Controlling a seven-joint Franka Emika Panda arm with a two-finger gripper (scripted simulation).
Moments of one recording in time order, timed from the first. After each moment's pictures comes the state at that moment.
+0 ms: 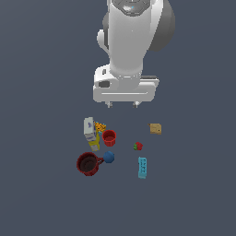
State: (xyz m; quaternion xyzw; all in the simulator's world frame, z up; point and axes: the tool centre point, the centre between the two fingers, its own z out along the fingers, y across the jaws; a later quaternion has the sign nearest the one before) arm -0.014 0.018 0.284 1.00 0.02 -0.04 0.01
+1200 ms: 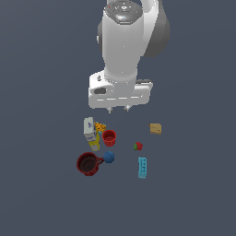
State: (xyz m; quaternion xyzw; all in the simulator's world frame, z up) arm -0.002 0.002 0.273 1.00 0.07 -0.04 0.01
